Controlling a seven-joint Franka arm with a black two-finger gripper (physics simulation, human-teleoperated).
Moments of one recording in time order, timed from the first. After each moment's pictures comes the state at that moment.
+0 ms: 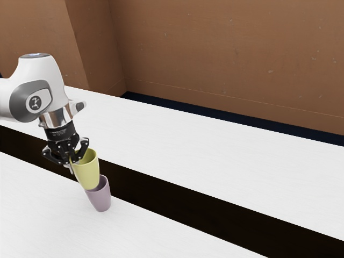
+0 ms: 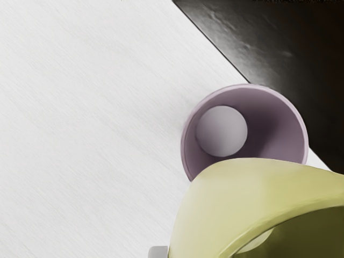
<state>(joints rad) 0.07 -0.34 0.03 -2.40 -0.04 1.98 -0.69</state>
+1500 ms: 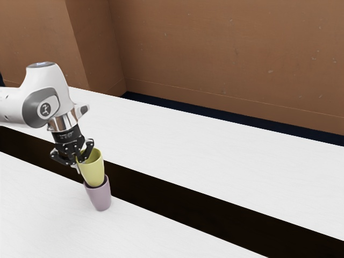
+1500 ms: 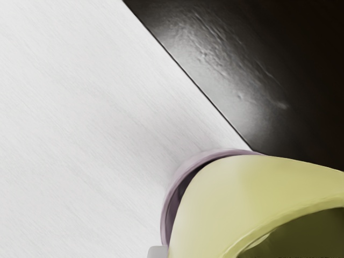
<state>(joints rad) 0.09 -0.21 0.05 -2.38 -0.05 2.12 -0.68</state>
